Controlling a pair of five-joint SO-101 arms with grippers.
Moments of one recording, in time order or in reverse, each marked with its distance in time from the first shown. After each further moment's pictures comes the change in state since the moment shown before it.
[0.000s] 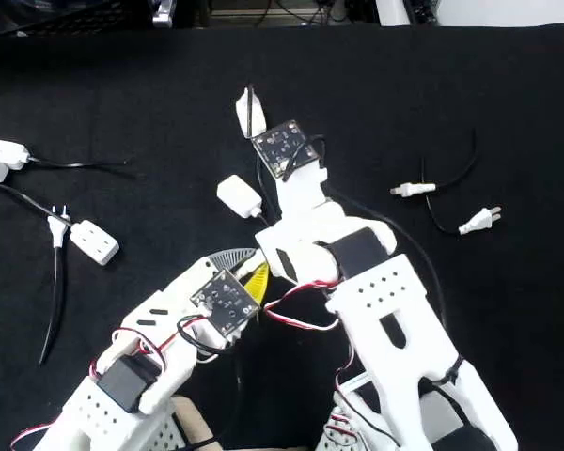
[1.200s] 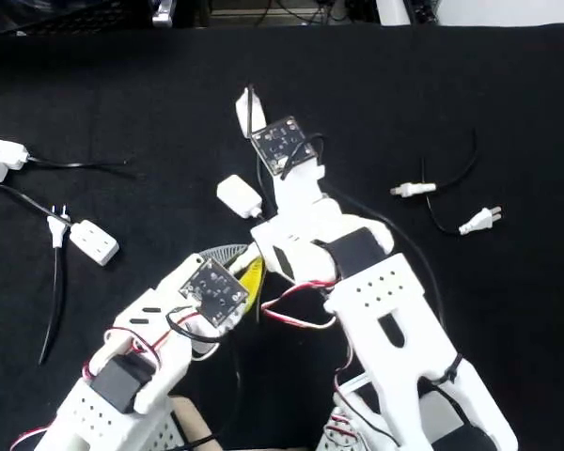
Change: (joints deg) left arm -3.2 -0.1 -3.2 3.3 3.5; right arm -0.3 0.6 0.6 -3.5 0.0
